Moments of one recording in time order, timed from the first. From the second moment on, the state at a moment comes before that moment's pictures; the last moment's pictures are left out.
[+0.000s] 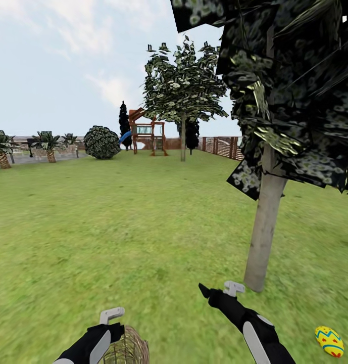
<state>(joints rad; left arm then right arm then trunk) -0.51 -0.02 -0.07 -0.34 0.30 0.26 0.23 -0.22 0.02 0.05 -1.15 -0.45 0.34 0.20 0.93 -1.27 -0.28</state>
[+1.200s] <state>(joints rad) -0.51 -0.01 -0.07 -0.34 0.30 0.25 0.24 -0.22 0.02 0.05 -1.15 -0.45 0.34 0.19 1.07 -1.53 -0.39</state>
